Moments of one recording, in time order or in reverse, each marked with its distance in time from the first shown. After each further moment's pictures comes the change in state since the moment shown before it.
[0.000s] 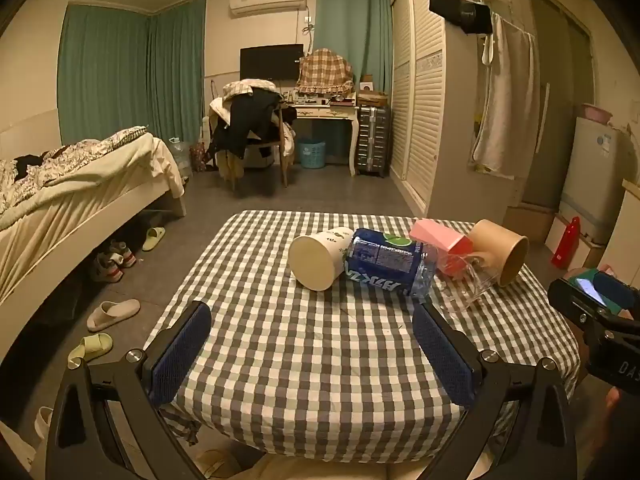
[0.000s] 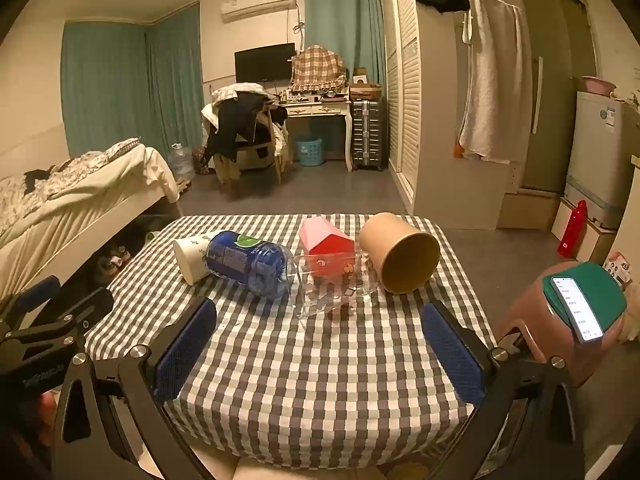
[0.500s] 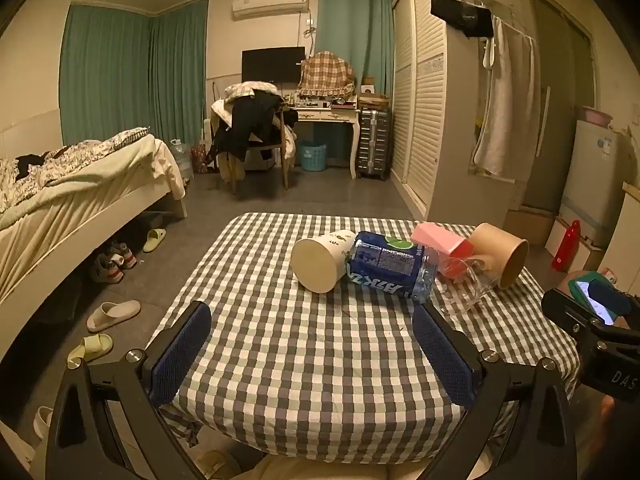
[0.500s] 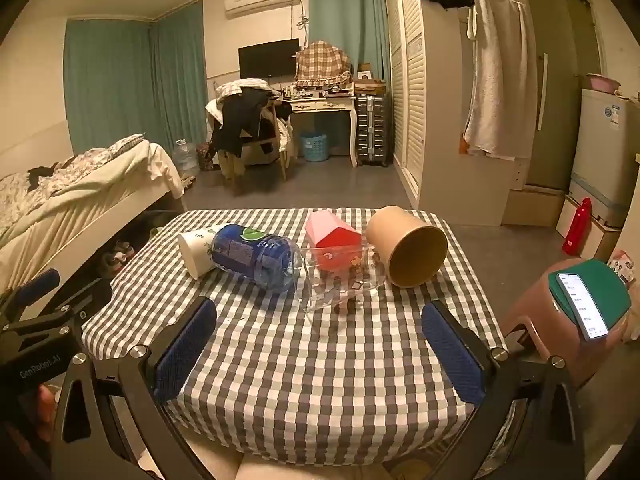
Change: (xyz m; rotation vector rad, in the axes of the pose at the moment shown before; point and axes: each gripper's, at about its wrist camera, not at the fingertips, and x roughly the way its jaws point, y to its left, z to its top) left arm -0.001 -0.002 -0.001 0.020 -0.007 0.021; right arm 0.001 0.006 -0.003 0.000 0.023 0.015
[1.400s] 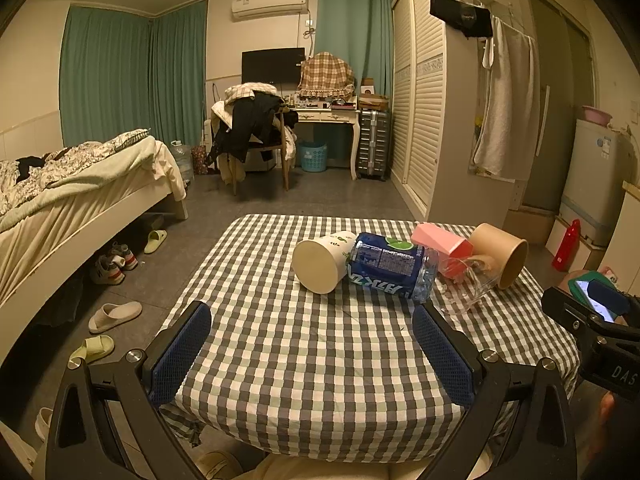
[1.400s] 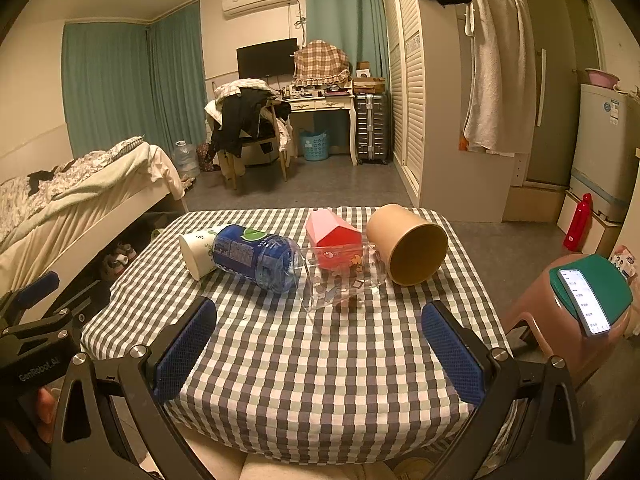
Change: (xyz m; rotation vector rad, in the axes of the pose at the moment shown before) left arm -0.001 0.001 0.000 -0.003 0.000 -0.002; right arm -0.001 0.000 0.000 0.011 0.007 0.008
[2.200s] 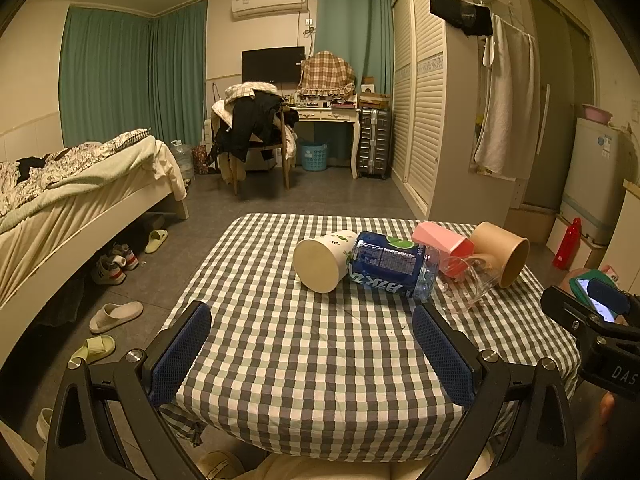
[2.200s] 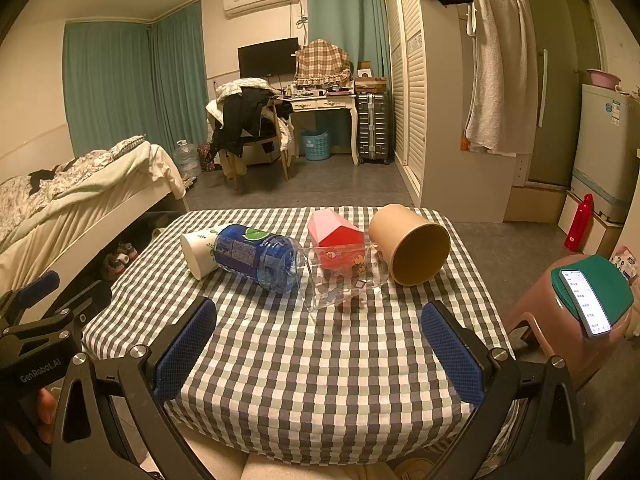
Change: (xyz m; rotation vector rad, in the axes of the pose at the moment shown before) left arm 0.000 -0.001 -0.001 0.002 -0.001 0.001; right arm 0.001 0.000 0.001 0.000 0.003 0.003
